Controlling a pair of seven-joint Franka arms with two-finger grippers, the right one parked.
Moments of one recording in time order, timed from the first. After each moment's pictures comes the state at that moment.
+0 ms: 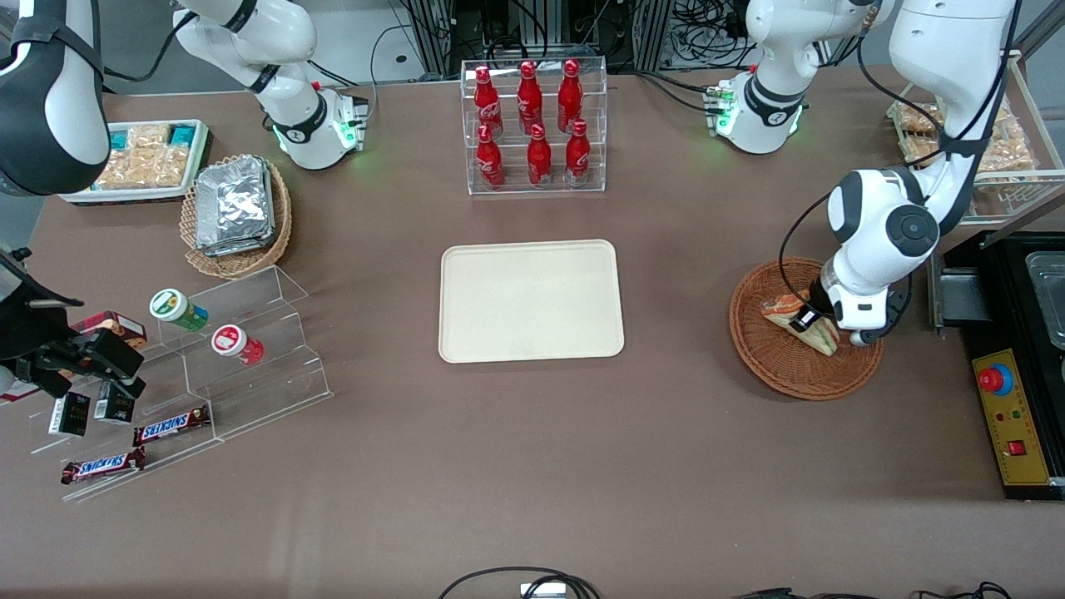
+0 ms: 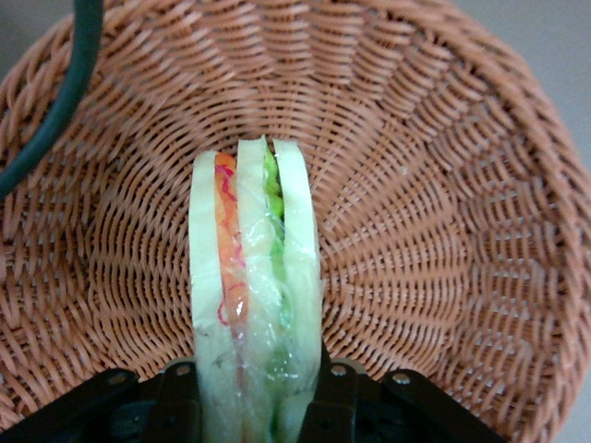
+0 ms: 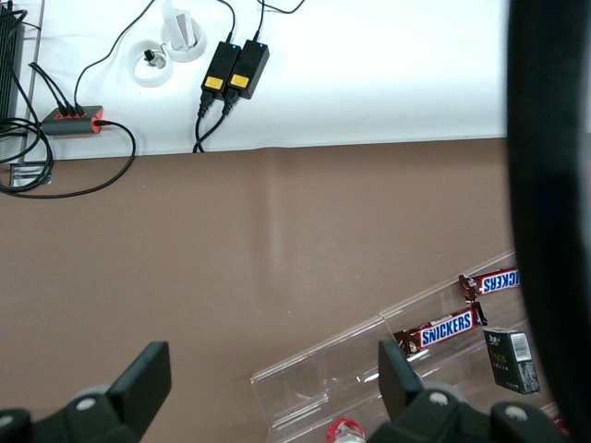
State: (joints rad) arm 0.13 0.20 -0.15 -2.39 0.06 2.60 -0.83
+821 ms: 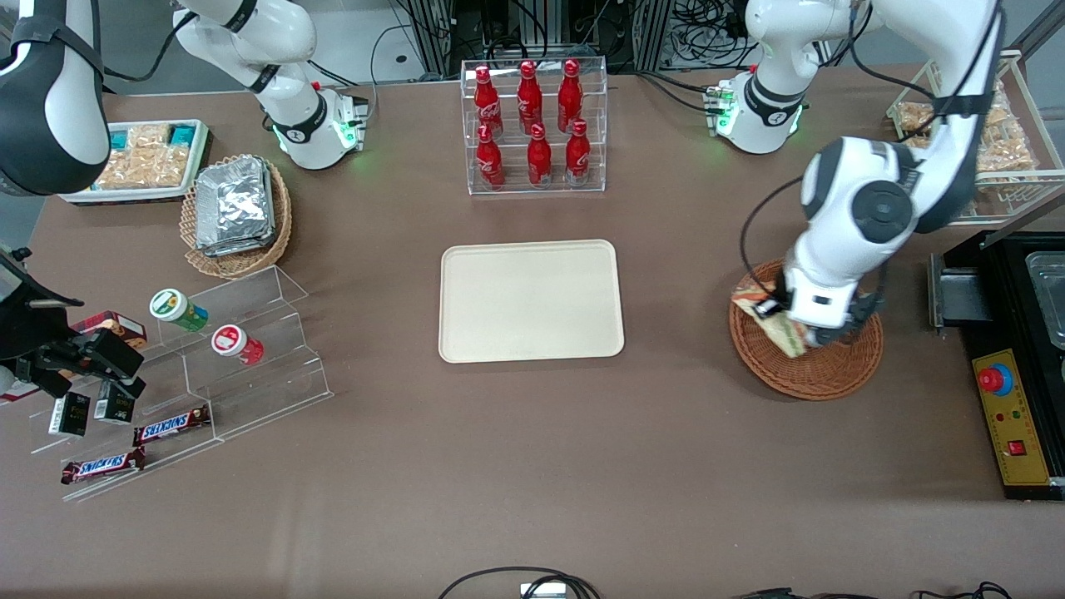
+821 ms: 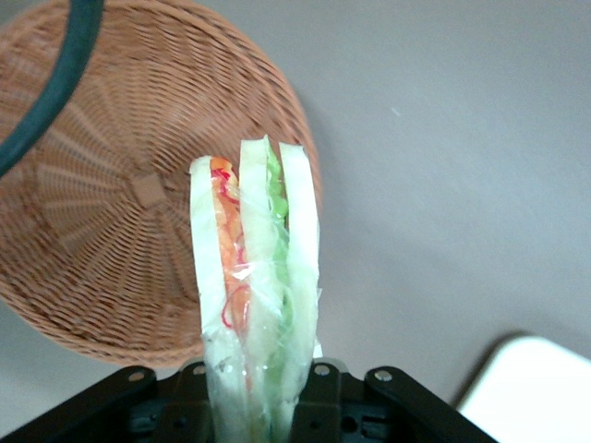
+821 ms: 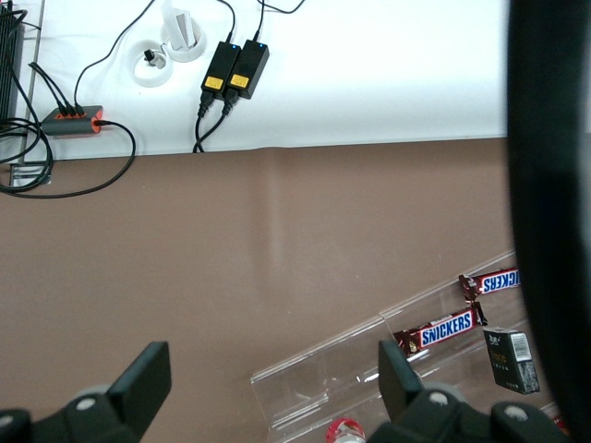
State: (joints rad) arm 0.06 0.10 -0.36 -2.15 0.06 2.20 -0.79
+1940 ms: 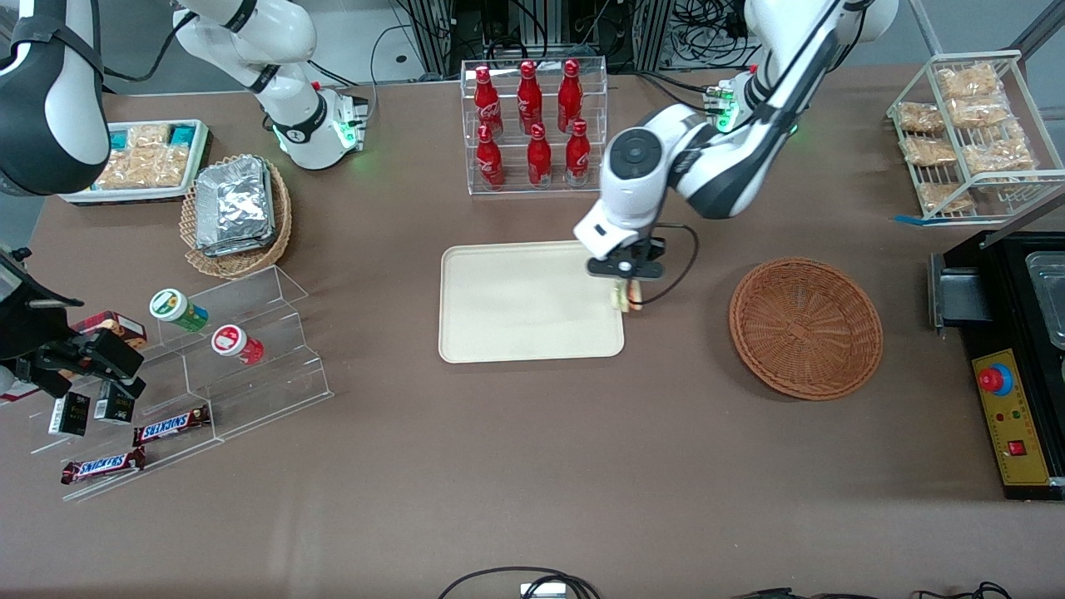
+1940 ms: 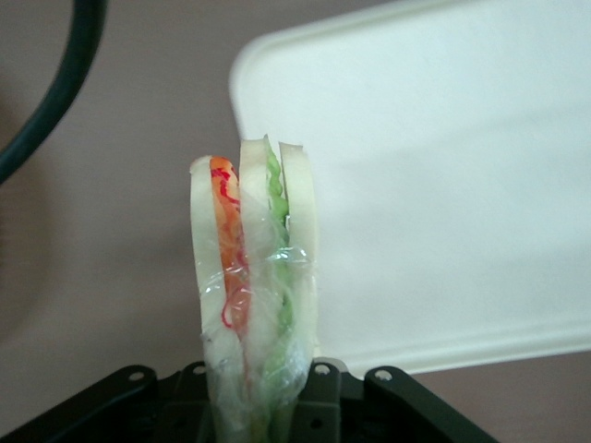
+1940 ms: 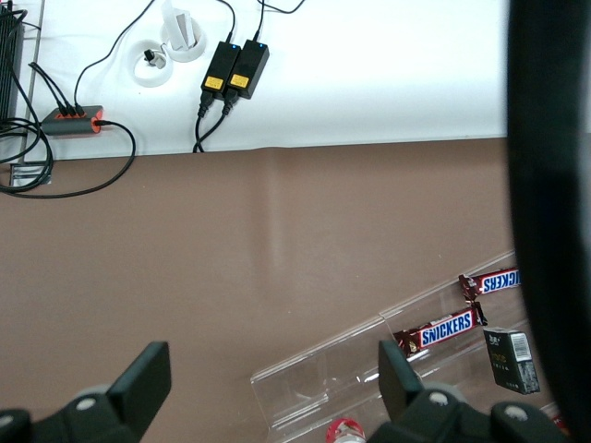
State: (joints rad) arm -0.22 0.29 -0.57 -2.10 0.21 2.23 -0.73
